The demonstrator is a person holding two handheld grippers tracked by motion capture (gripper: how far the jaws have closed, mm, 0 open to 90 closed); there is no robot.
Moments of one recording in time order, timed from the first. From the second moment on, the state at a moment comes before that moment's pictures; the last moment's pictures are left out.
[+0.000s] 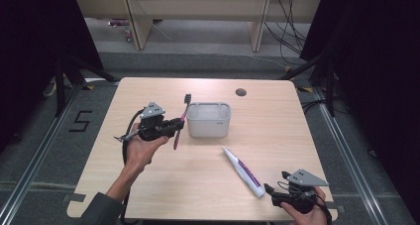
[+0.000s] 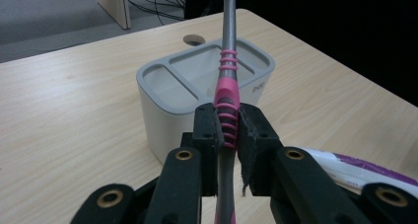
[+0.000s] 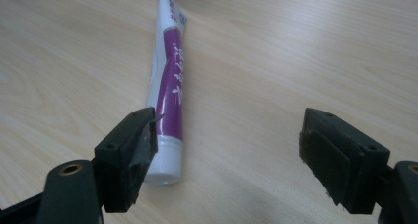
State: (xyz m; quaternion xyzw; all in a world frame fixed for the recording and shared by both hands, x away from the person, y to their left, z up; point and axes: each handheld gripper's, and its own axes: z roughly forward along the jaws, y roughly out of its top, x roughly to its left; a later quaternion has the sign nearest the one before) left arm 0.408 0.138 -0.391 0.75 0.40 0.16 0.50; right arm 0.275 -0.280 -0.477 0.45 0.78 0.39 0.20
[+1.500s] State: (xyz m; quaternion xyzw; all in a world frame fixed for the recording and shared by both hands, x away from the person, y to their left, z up) left arm 0.449 0.117 -0.361 0.69 0.42 0.19 0.55; right arm 0.277 -0.282 -0.478 0.45 0.78 0.39 0.20
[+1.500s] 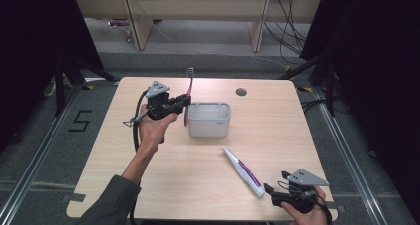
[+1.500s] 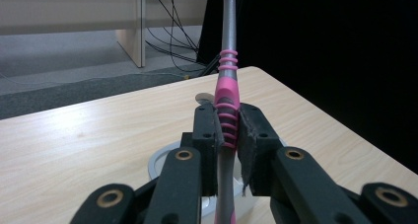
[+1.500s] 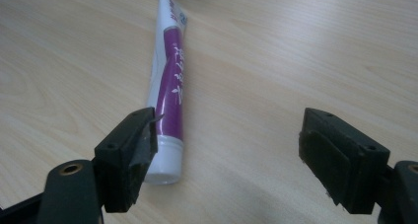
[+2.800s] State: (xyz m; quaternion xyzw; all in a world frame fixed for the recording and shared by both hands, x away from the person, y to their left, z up) left arm 0.492 0.110 -0.366 0.64 0.46 0.22 0.57; right arm 0.278 -0.283 -0.479 0.44 0.79 0.39 0.20
